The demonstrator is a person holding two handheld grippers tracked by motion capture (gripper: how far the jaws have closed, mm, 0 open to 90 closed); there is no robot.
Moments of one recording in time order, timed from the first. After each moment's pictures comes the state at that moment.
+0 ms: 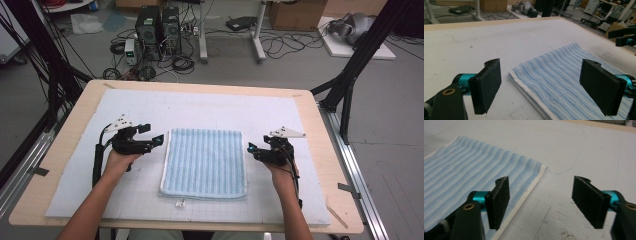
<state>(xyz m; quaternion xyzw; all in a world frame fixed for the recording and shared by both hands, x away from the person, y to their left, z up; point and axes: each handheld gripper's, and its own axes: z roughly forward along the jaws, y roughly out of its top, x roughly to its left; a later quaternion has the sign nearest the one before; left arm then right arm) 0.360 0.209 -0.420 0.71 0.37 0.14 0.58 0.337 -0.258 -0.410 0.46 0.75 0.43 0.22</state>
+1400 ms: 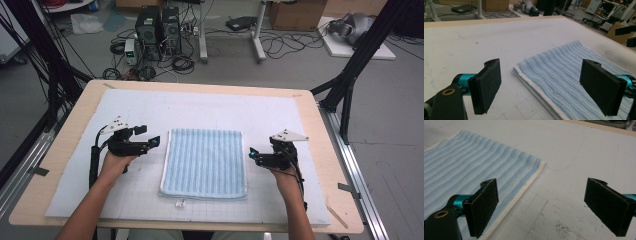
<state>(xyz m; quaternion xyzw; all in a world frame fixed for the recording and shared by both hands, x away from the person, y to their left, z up) 0.359 0.218 -0.422 0.71 0.38 0.15 0.57 0.330 -0.266 -0.411 0.44 0.76 0.43 0.22</state>
